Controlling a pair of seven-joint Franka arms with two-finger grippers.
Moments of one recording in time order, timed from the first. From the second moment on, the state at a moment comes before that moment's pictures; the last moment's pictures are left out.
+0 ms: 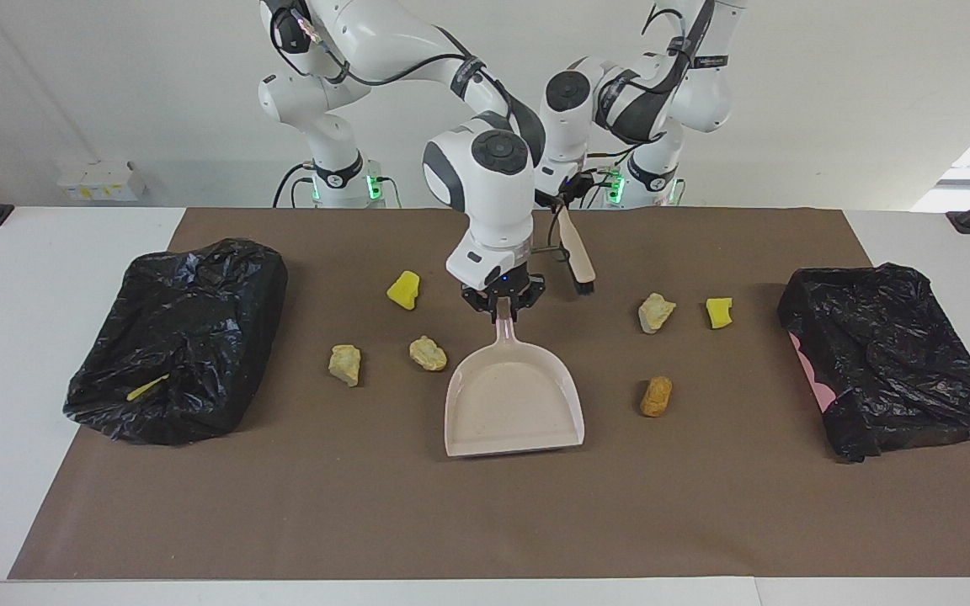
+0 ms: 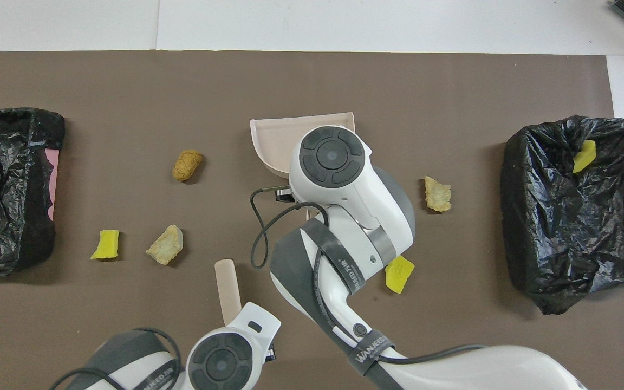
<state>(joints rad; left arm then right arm) -0.82 -0.31 0.04 -2.48 -0.07 1.92 -0.95 0.53 0.40 0.06 -1.54 0.00 1.98 0.44</state>
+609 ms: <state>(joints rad) -0.32 -0.32 0.04 -2.47 0.08 1.86 -0.79 0.50 0.31 0.06 -1.63 -0.01 1.86 -0.28</state>
